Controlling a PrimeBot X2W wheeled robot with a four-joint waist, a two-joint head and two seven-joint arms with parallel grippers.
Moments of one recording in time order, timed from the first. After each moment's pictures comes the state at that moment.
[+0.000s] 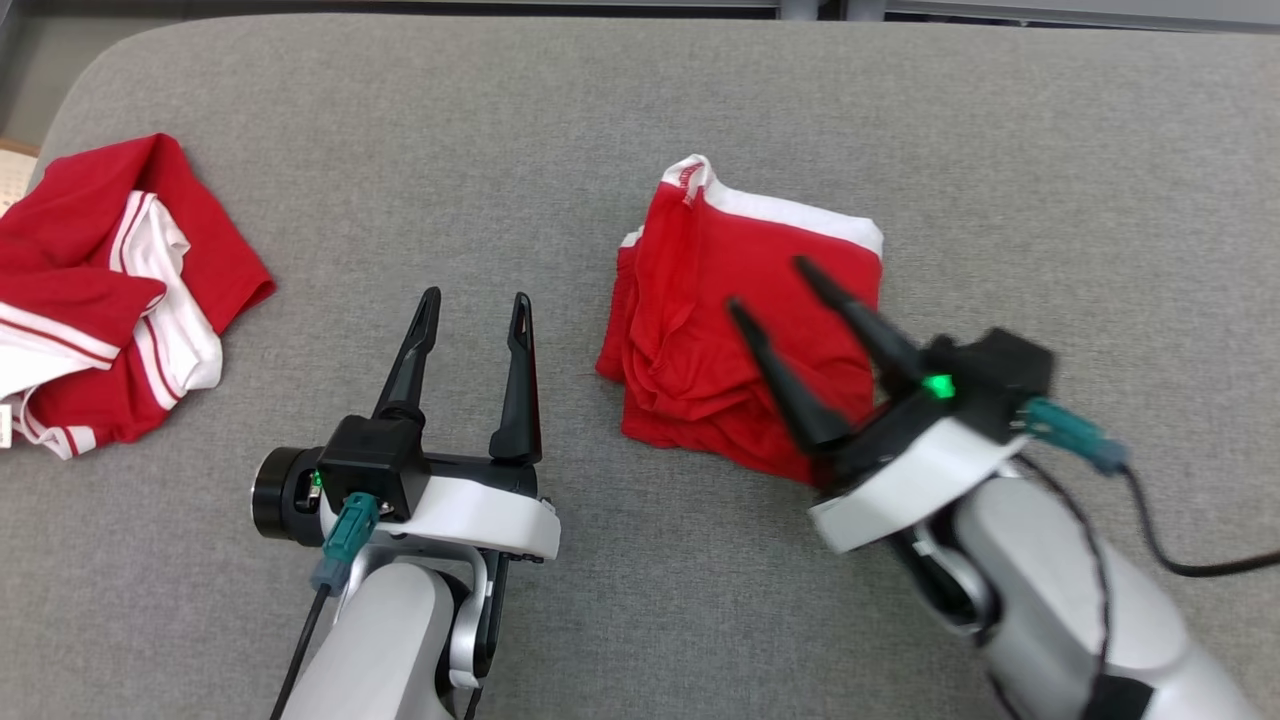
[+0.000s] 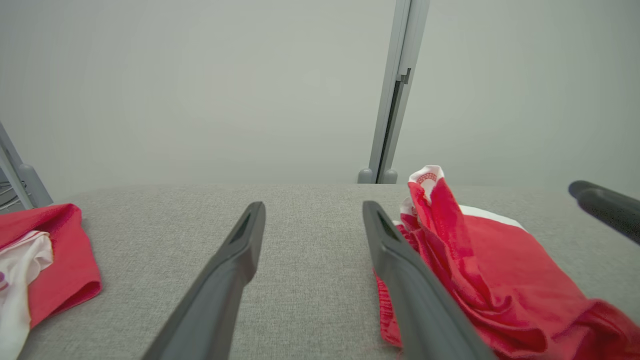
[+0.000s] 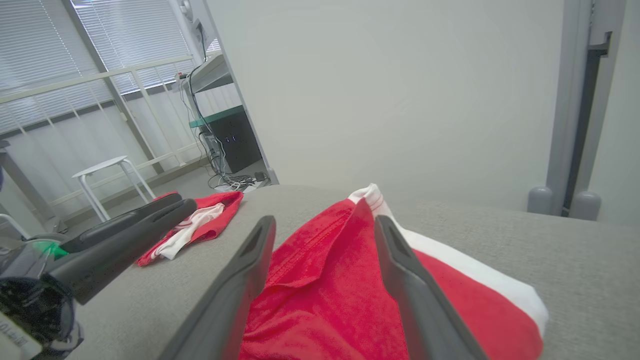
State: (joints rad) left arm -0.32 0.05 -0.36 0.19 -0.29 0.21 -0.26; right arm -0.57 -0.23 0.70 0.32 0.55 0.13 -0.25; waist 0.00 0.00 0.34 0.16
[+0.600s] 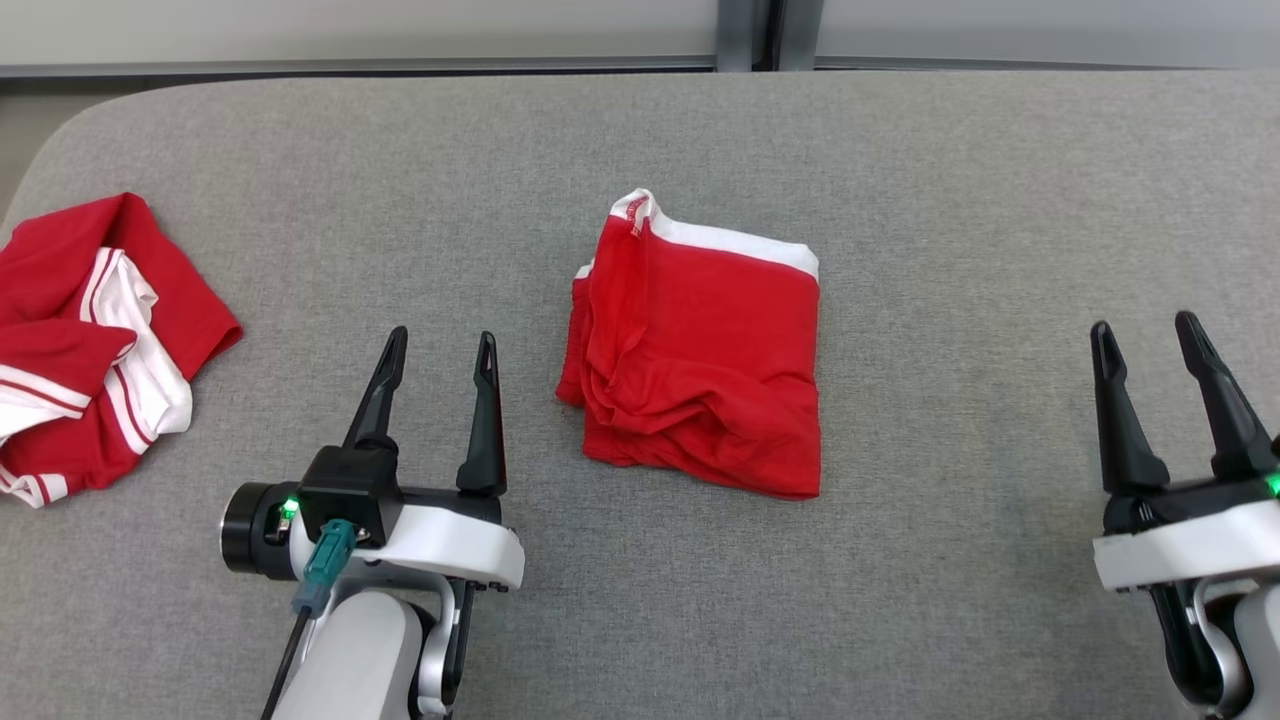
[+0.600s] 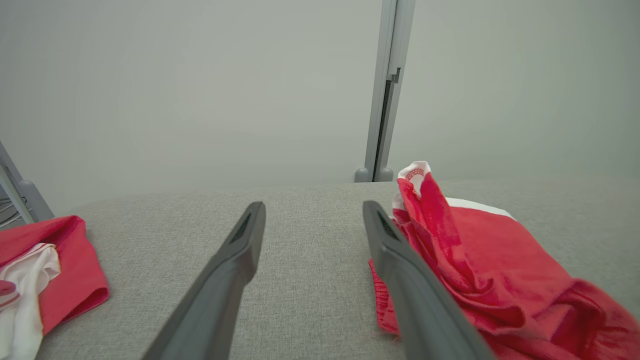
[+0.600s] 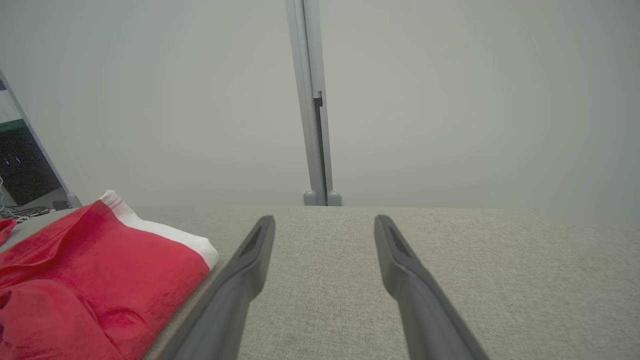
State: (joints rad) left arm -0.27 0.05 -0.29 0.22 -0.22 0.17 -0.26; right arm -0.23 -0.32 0.15 0.20 0.40 0.13 -0.26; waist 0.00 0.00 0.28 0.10
